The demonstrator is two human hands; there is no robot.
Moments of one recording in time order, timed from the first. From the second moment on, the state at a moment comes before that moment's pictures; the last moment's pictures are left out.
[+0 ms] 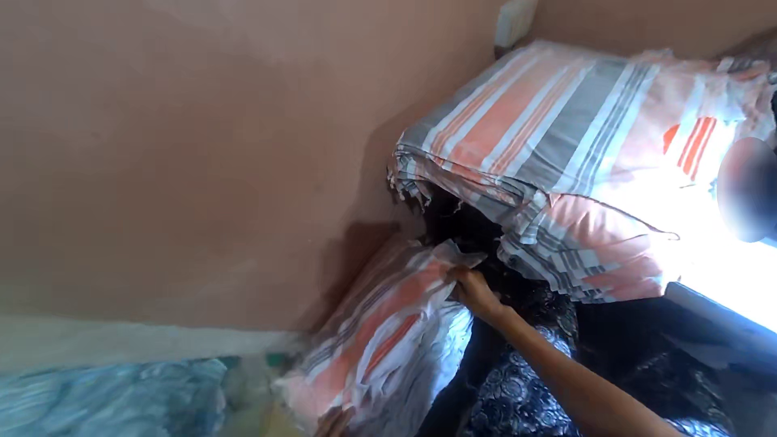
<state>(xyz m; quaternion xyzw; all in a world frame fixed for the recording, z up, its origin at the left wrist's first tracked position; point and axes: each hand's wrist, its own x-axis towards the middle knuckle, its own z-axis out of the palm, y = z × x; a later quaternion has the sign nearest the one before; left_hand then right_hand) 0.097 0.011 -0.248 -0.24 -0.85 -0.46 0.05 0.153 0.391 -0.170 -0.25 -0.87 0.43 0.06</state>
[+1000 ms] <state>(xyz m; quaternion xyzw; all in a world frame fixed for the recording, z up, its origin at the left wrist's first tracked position) 0.064 0.086 -0.183 -0.39 -0.86 -0.32 0.00 0.192 0.368 -0.220 -0.24 -0.88 0.39 -0.17</state>
